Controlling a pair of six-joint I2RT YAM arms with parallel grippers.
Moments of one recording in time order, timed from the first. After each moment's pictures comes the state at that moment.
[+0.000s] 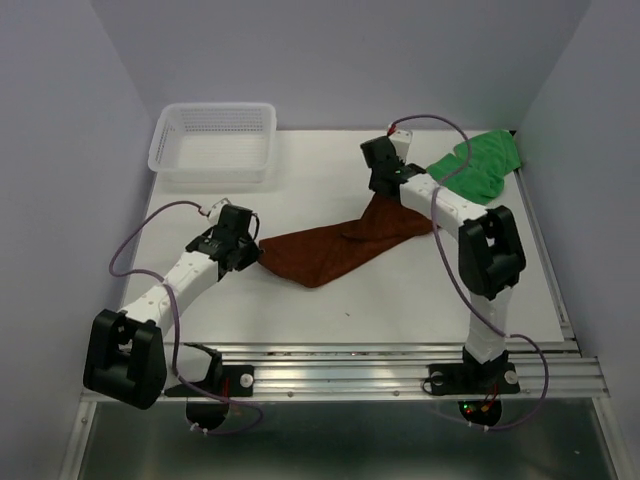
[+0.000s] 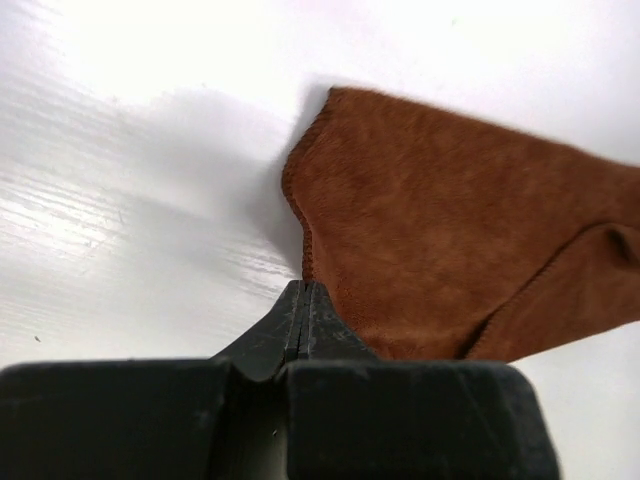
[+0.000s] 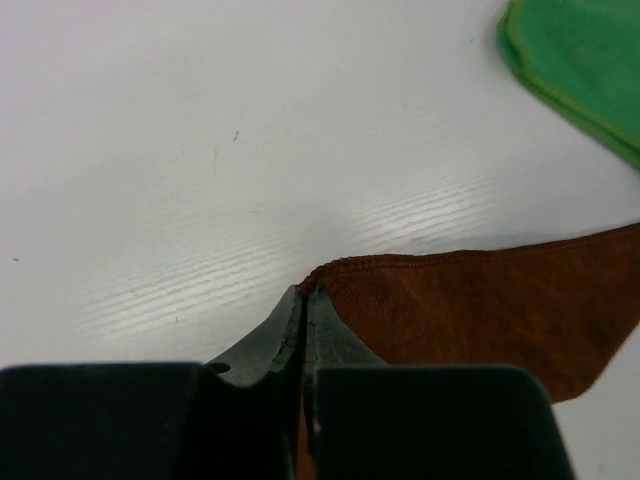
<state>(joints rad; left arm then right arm) -0.35 1.25 0.73 -0.45 -0.18 -0.83 0.50 2.02 1.61 -0.39 0.59 0.54</state>
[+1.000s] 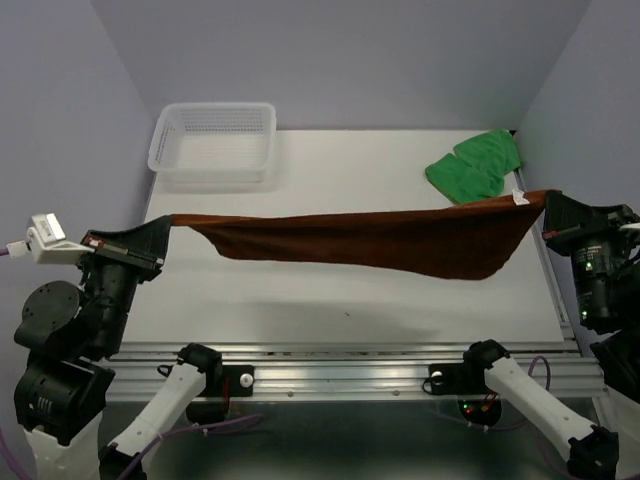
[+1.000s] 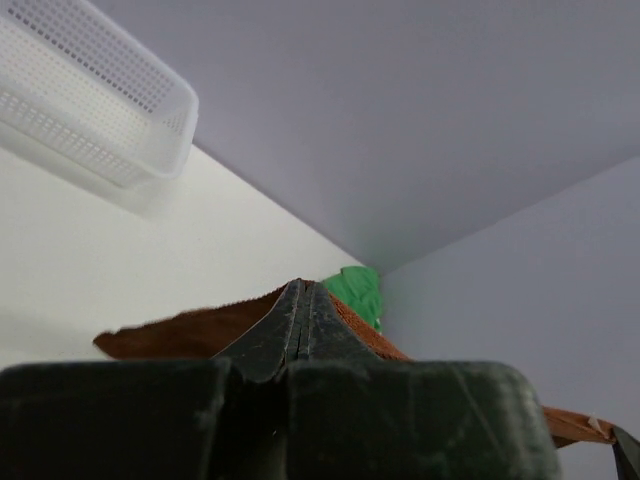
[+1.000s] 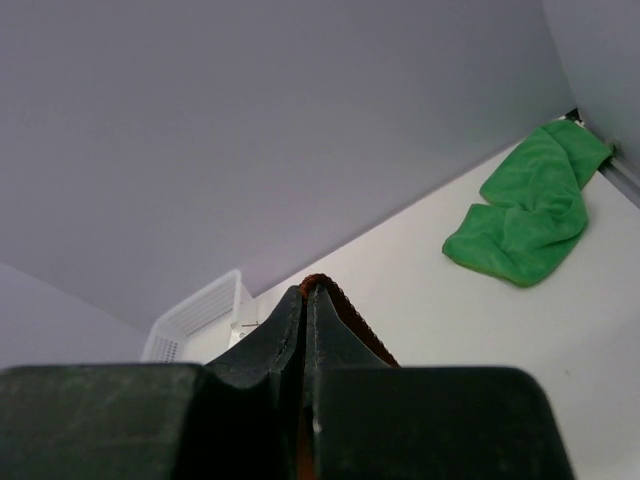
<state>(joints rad) -0.34 0.57 1.42 -0.86 -0.27 -0.86 0.43 0.63 1.45 -0.70 0.60 0.58</state>
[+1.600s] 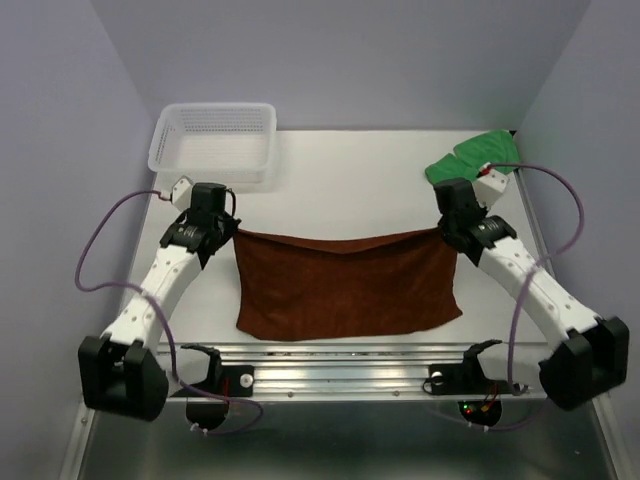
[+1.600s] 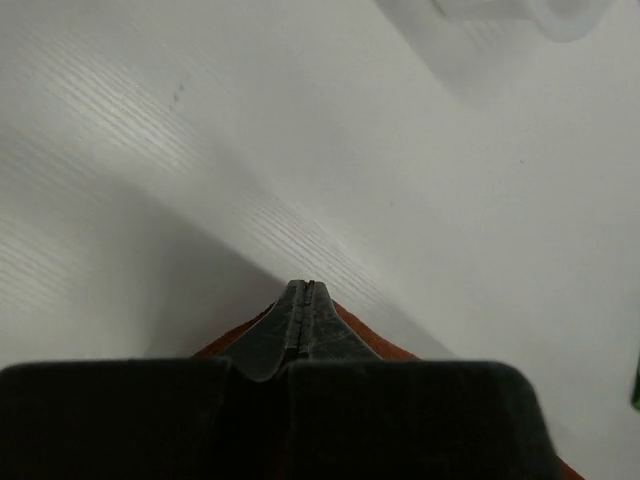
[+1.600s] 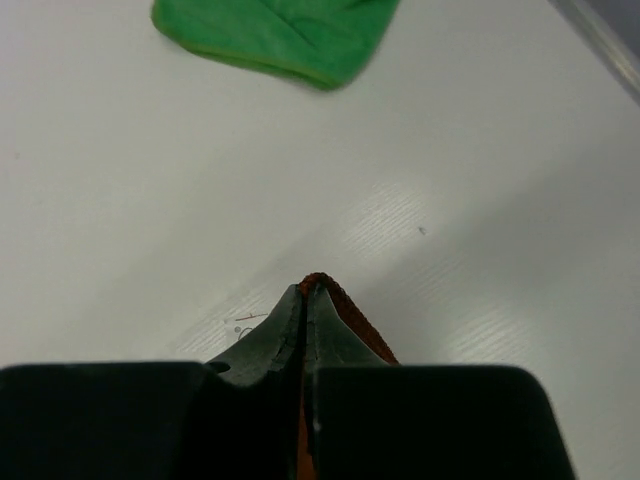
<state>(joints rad) -0.26 1.07 0.94 -0.58 -0.33 -0.94 0.41 1.09 1.02 -0.63 0.77 0.74</state>
